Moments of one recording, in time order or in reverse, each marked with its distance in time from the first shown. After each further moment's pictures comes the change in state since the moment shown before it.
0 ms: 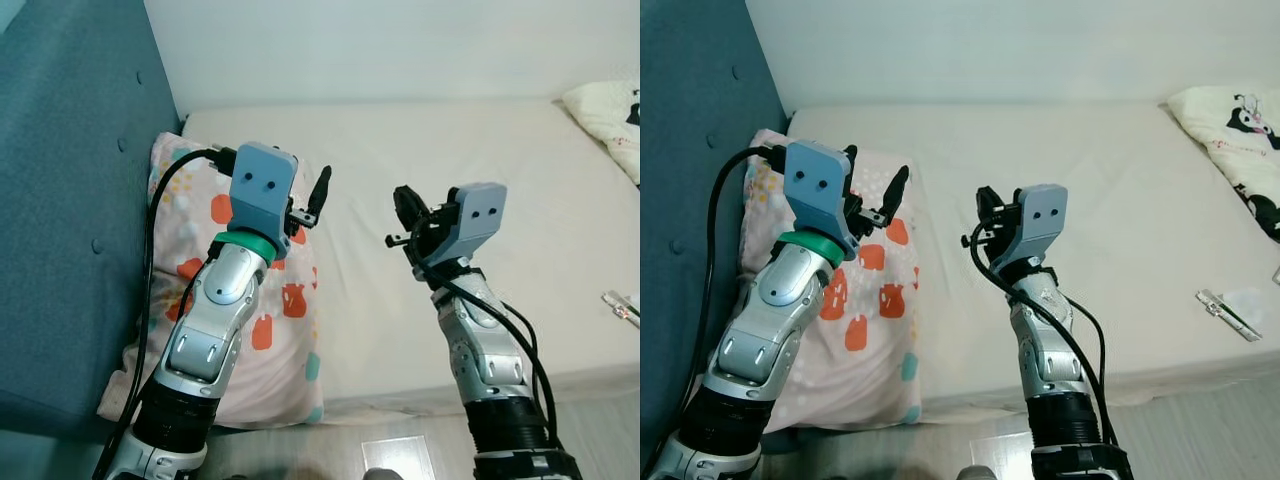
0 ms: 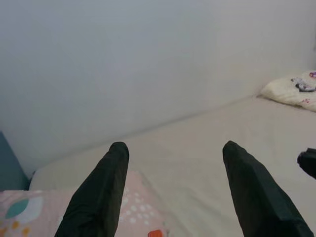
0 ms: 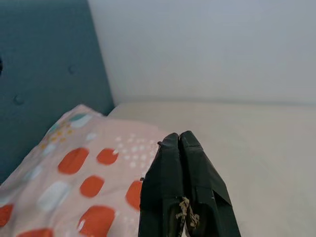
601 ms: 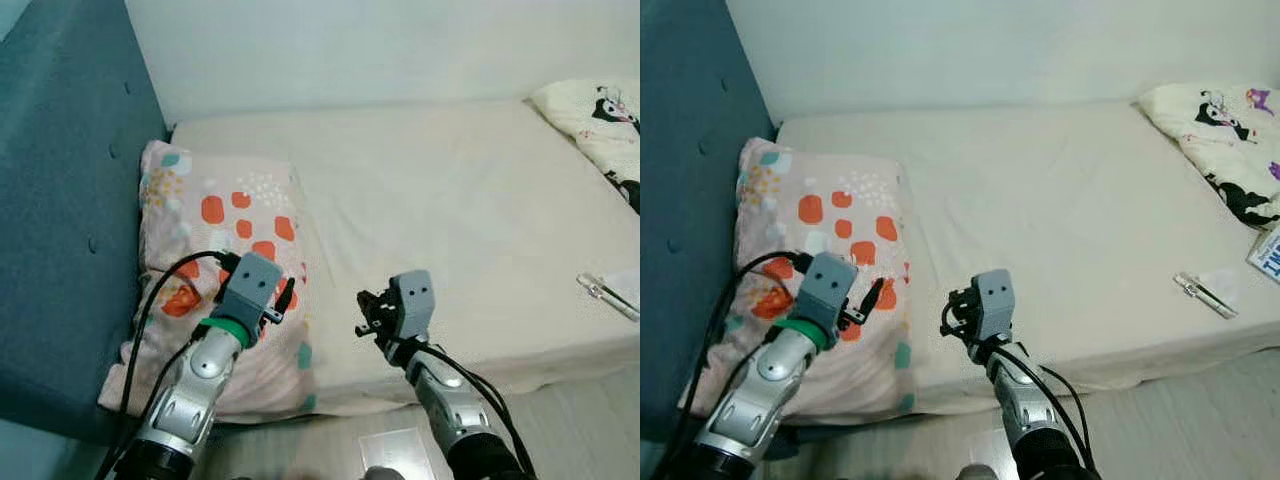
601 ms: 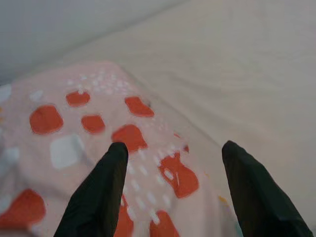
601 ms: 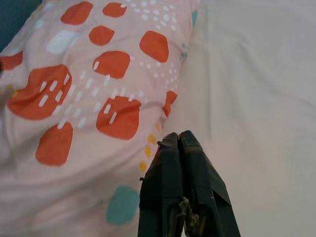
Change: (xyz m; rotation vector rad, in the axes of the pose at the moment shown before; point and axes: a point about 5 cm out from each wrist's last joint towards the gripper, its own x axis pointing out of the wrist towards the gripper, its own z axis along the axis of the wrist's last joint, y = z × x) left arm -0.060 0.006 -0.120 0.106 0.404 -0.038; right arm -0.054 0.011 -0.111 0.065 0.447 0.048
